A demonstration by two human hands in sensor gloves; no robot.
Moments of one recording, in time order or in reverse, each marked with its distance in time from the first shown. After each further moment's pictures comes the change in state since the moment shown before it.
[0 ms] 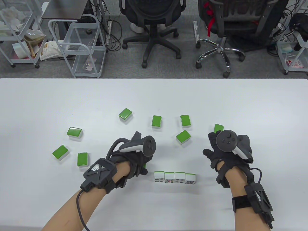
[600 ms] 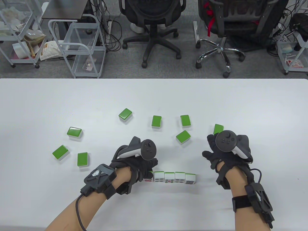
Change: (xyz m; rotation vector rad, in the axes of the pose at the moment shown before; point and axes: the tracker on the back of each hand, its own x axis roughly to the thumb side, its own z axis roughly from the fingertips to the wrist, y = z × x) left_hand -0.002 -0.009 -0.011 0.080 -0.062 0.170; right_hand 0.001 0.003 0.001 0.055 -0.003 -0.015
